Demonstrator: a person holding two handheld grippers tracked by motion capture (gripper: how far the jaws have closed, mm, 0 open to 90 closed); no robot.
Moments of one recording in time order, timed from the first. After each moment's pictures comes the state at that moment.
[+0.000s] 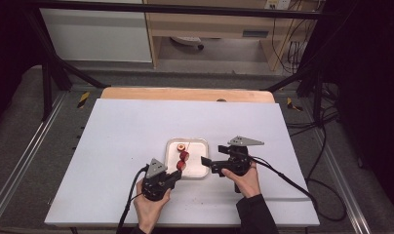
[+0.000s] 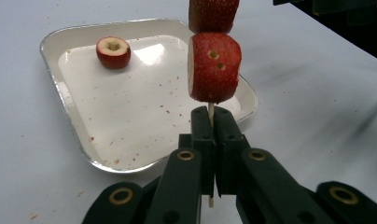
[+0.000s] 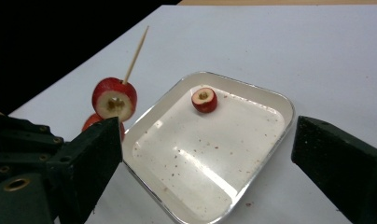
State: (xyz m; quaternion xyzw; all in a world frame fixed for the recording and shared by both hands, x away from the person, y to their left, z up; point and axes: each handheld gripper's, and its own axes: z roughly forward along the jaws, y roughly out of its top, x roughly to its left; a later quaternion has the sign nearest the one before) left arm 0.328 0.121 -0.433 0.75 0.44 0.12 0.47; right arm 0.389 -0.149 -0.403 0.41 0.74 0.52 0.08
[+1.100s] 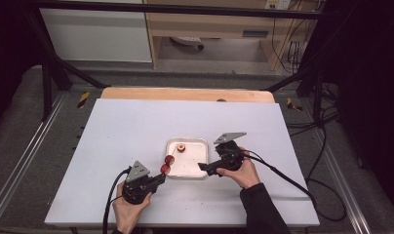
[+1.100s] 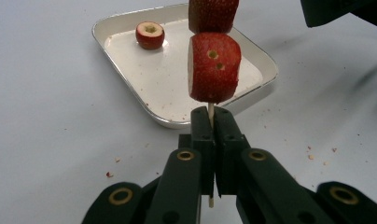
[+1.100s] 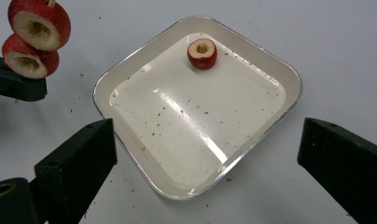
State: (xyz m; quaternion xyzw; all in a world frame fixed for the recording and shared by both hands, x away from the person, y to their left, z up) left arm 0.319 0.168 -0.430 0.78 0.41 0.13 0.46; right arm 0.407 -0.128 -0.397 0.35 0.84 0.40 0.08
